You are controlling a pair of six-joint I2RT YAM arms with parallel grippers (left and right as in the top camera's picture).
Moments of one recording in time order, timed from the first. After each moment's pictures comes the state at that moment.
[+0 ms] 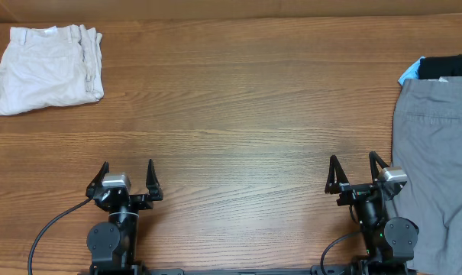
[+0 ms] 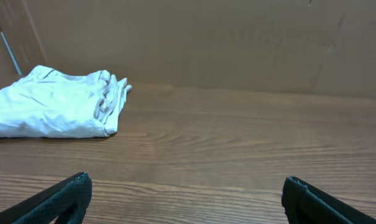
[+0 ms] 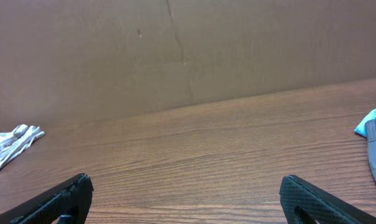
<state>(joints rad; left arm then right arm) 0.05 0.02 0.01 -0.08 0.02 -0.07 -0.01 0.01 0.02 -0.02 -0.17 0.23</state>
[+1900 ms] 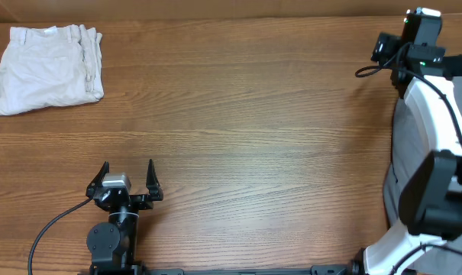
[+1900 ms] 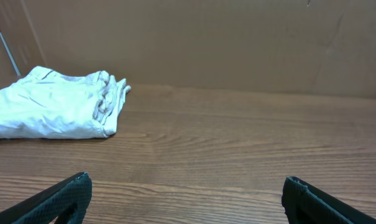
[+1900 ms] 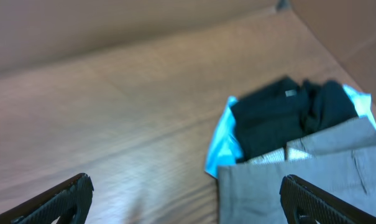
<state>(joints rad) 0.05 0.01 0.01 -0.08 0.02 -0.07 -0.17 1.90 1.52 -0.36 0.31 0.08</state>
